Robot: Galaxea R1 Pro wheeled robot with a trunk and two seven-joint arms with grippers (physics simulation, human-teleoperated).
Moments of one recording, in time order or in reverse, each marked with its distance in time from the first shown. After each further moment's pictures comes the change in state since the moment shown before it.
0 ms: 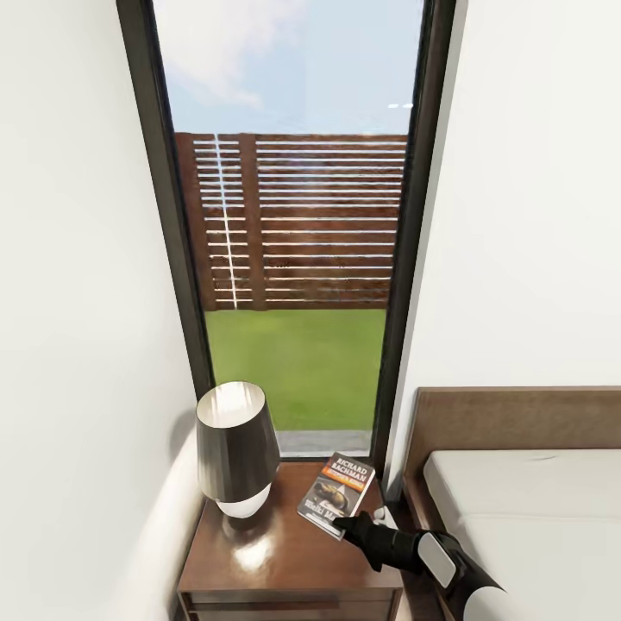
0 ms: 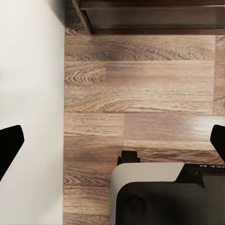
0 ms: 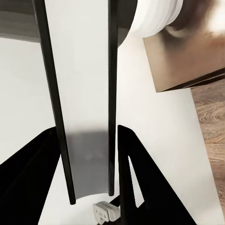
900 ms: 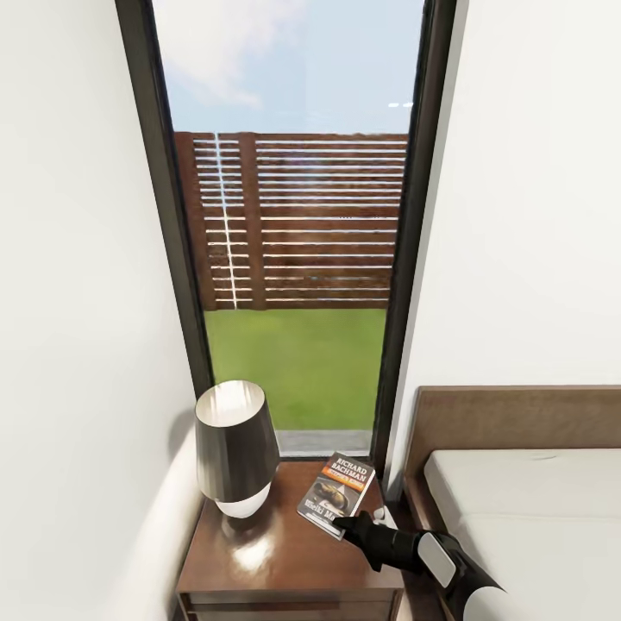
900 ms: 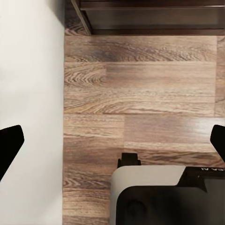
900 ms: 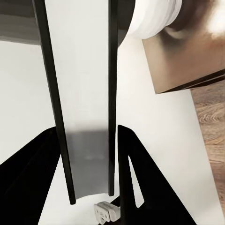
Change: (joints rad) left arm 0.000 0.001 0.001 0.000 0.000 -0.001 0.000; right arm 0.000 0.001 -0.004 0.000 -0.001 0.001 0.000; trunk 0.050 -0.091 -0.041
